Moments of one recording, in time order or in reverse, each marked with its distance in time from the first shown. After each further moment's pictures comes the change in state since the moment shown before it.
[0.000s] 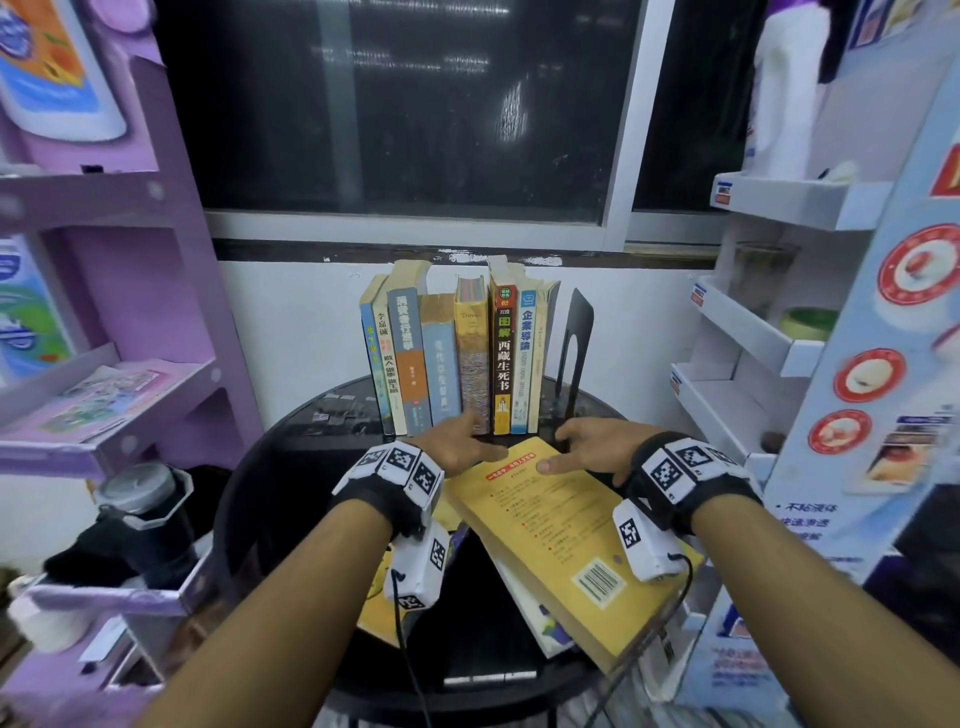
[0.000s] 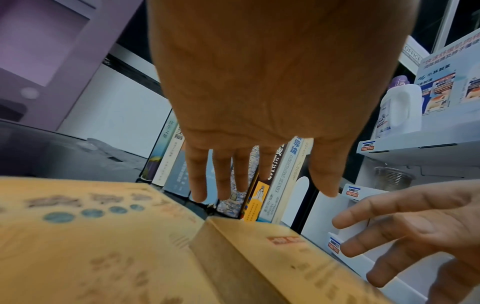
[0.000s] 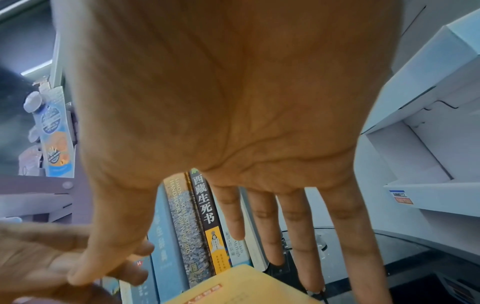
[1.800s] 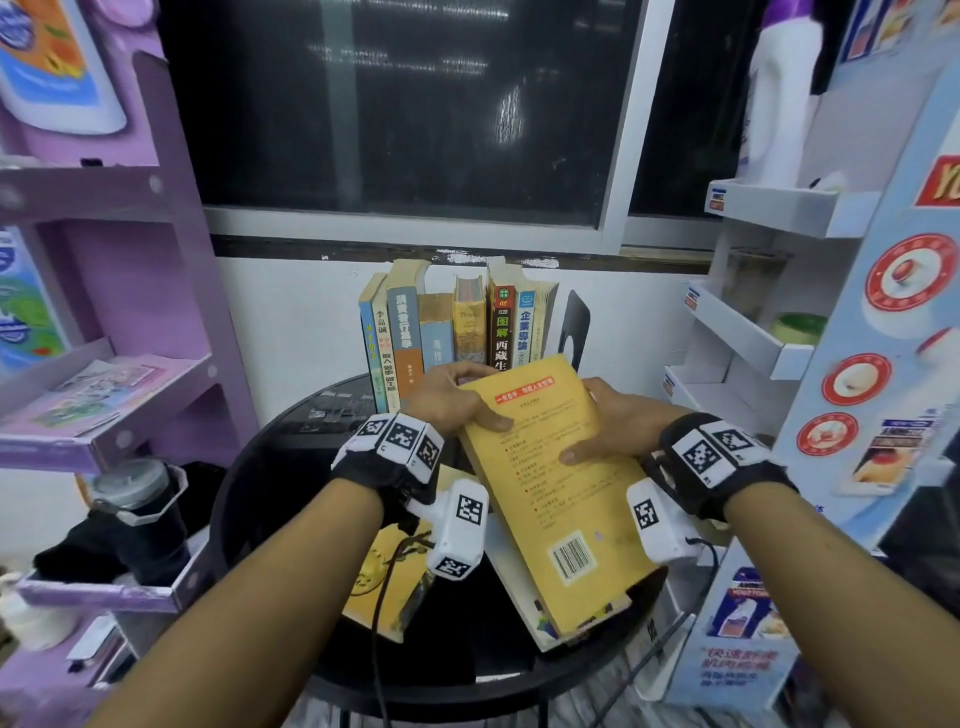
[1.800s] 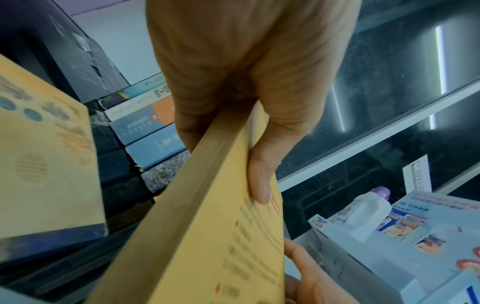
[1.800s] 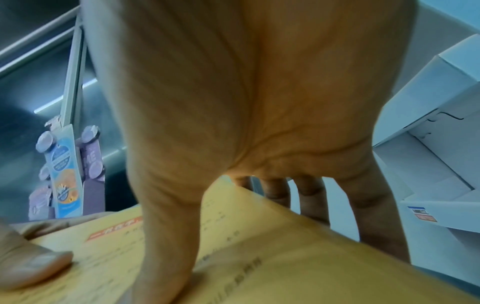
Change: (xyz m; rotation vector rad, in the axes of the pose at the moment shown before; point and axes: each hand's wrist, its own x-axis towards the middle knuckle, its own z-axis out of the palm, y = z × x) left_hand -0.026 0.027 -0.026 -0.612 0.204 0.133; right_hand -0.025 0.005 -0.021 0.062 0.090 -0.121
